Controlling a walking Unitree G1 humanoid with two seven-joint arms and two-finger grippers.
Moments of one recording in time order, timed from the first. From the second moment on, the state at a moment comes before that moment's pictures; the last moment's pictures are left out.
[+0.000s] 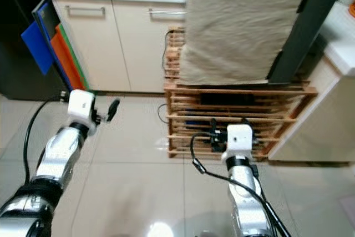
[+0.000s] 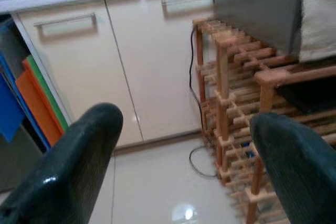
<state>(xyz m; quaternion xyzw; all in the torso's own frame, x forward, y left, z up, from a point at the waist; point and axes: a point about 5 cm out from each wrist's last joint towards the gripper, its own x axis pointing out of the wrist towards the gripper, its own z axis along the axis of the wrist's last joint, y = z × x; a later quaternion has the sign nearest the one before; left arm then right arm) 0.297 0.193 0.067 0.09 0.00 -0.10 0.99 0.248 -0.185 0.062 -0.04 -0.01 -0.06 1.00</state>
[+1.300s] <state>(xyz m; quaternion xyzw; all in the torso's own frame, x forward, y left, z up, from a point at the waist) 0.307 0.157 0.097 0.05 -0.01 -0.15 0.99 0.234 -0.202 0.069 -0.04 -0.01 -0.04 1.00</state>
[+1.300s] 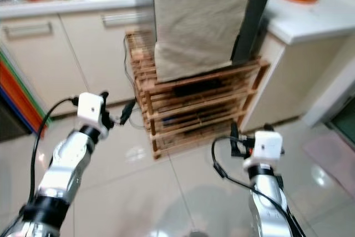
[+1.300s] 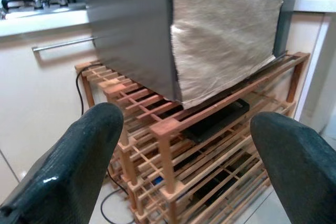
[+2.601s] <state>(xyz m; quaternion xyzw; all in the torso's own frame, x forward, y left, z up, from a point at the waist) 0.314 0.133 0.102 -0.02 -0.01 -0.18 0.98 0.247 -0.204 0.076 0.00 -0.03 -0.12 0.99</state>
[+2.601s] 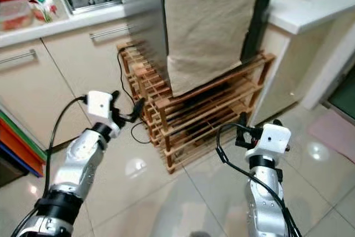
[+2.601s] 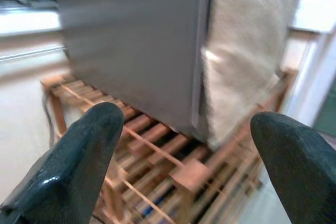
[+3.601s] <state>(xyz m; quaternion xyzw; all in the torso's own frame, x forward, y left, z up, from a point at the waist) 0.317 0.146 0.105 0.02 -0.01 -0.16 0.99 0.253 -0.187 0.076 -0.01 -0.03 -0.08 1.00</state>
